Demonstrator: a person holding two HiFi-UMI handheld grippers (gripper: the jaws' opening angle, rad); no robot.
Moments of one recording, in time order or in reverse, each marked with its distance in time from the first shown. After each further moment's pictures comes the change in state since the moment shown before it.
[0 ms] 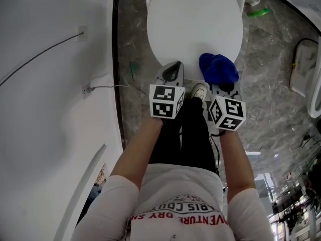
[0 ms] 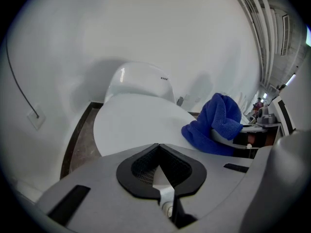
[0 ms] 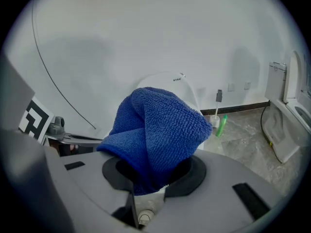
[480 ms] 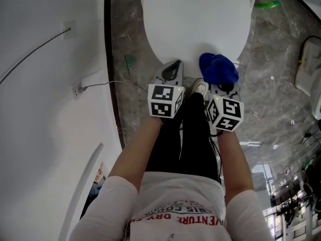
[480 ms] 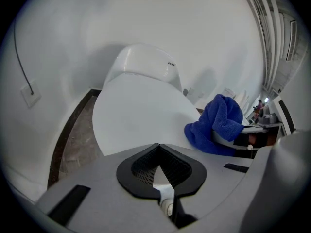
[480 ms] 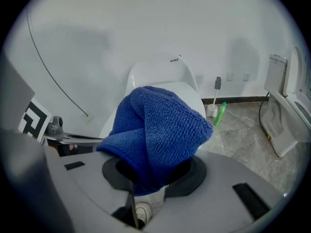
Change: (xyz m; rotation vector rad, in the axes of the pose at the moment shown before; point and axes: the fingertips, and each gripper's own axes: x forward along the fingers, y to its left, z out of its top) left arm 0.054 0.021 -0.065 -0.056 0.043 -0.010; right arm 0.047 -0.016 -0.068 -0.004 0.098 -0.039
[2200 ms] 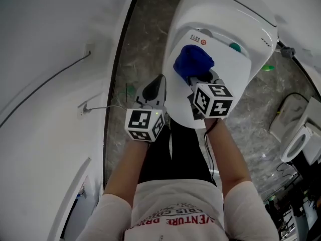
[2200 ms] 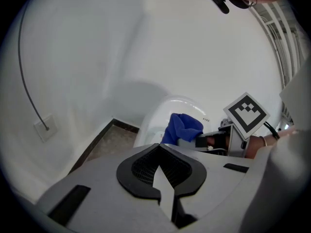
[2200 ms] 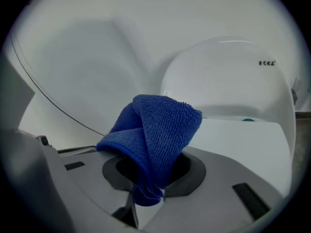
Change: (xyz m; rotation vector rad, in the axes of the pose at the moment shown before) left arm -0.048 0.143 0.206 -0.192 -0.330 0.163; right arm 0.165 0.146 0.220 -0.106 0.122 0.401
